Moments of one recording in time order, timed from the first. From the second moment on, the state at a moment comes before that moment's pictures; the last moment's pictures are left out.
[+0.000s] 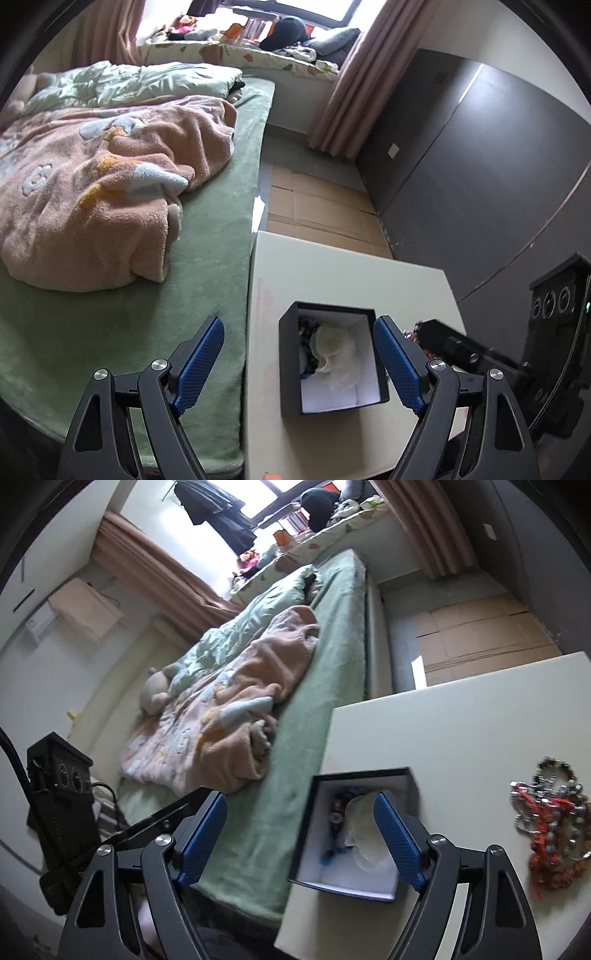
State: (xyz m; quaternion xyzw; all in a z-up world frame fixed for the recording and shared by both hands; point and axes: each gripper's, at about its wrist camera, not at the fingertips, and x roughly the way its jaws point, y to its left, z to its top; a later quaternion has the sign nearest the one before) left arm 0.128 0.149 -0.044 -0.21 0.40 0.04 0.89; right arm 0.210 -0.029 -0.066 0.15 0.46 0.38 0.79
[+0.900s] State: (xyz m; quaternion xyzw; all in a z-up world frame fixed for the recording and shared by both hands) left arm 0.128 0.045 -0.042 -0.14 0.41 -0.05 0.90; right arm 0.170 -0.177 -0.040 0.13 0.43 0.24 0.86
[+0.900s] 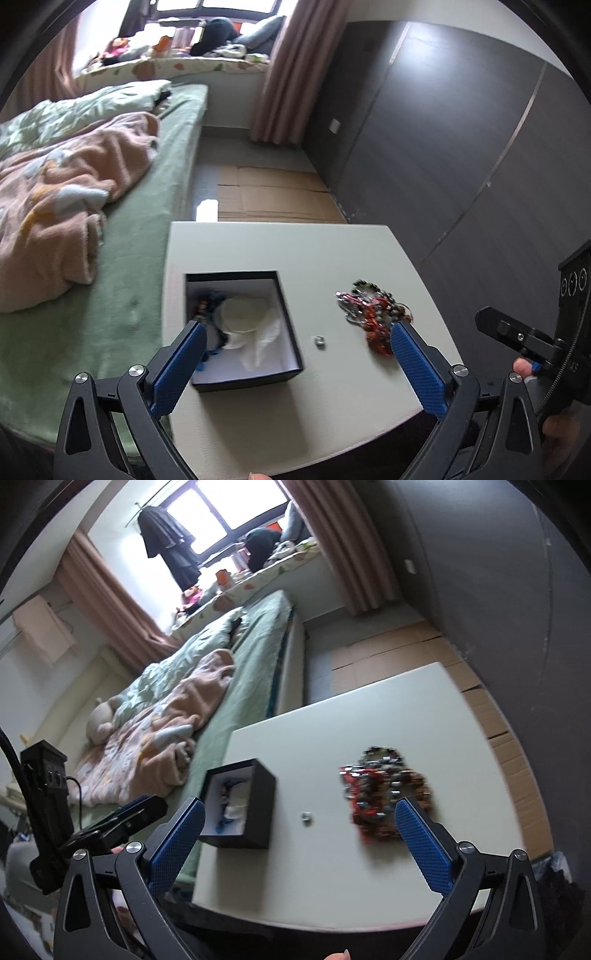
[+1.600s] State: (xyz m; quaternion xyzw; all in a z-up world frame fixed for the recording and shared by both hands) left arm 0.213 -0.029 -0.075 -0.09 0.52 -0.14 0.84; right arm 0.194 -0.250 -0.084 0.17 0.49 0.15 0.84
